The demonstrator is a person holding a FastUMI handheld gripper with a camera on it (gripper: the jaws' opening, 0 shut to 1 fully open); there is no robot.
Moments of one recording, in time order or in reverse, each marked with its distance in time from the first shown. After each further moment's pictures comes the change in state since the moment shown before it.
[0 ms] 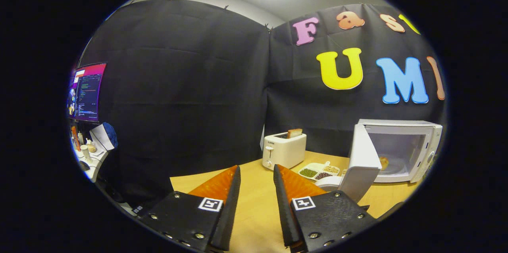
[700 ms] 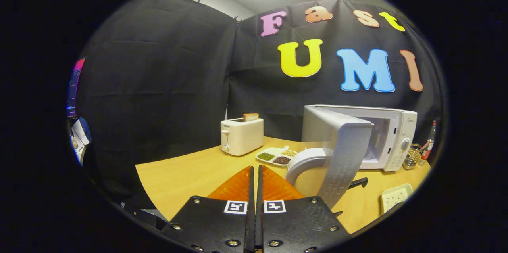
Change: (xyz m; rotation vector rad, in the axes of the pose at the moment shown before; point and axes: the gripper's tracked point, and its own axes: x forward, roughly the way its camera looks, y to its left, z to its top) arm -0.047 -0.091 -0.040 0.021 0.065 -0.268
